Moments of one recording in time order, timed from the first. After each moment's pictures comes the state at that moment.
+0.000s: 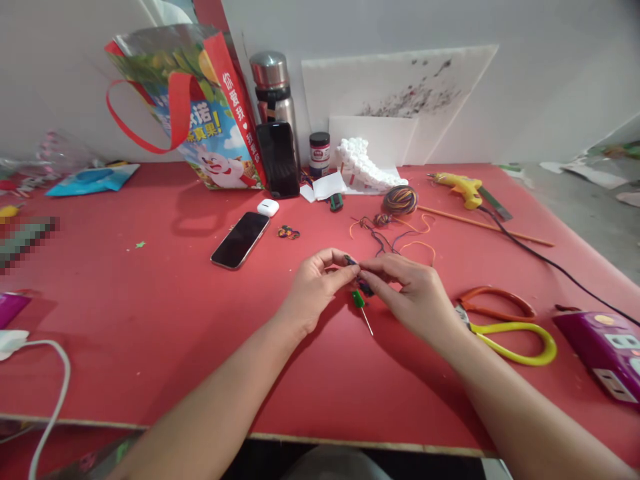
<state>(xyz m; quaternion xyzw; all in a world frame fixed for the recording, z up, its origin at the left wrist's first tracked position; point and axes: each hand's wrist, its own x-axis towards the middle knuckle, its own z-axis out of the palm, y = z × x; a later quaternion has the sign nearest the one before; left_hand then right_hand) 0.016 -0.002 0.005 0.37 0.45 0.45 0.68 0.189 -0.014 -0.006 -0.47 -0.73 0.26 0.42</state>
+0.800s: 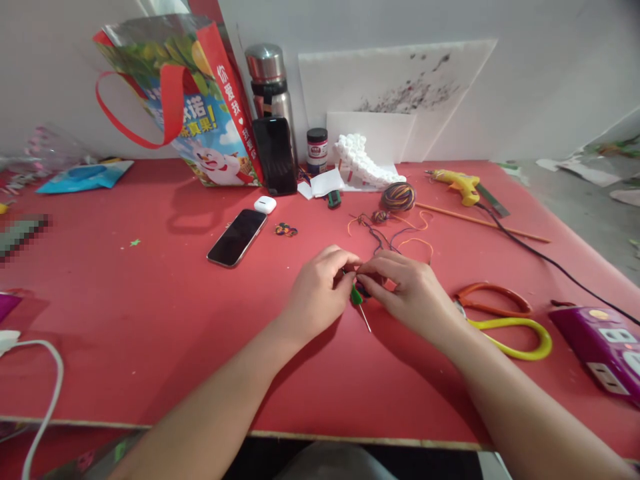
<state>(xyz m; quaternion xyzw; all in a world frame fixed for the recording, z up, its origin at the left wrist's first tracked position) 0.011 -0.006 0.000 0.74 0.45 0.37 0.32 0.196 -0.012 -0.005 -0.47 -0.80 0.19 0.33</state>
